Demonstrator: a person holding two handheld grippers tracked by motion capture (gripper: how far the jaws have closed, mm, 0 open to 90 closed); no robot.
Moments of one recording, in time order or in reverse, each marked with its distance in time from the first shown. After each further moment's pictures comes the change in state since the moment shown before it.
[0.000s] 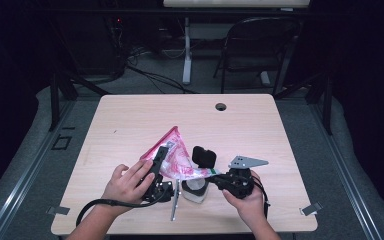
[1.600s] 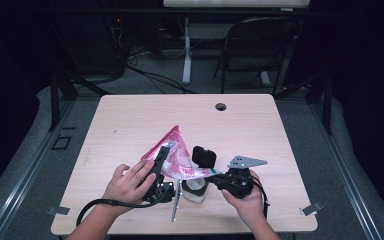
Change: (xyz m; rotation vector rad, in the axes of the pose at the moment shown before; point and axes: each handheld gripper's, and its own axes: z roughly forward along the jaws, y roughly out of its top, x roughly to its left) left arm 0.001 0.002 -0.001 -0.010 0.009 0.001; right arm 0.000 -0.001 0.003 0.001 0.001 0.004
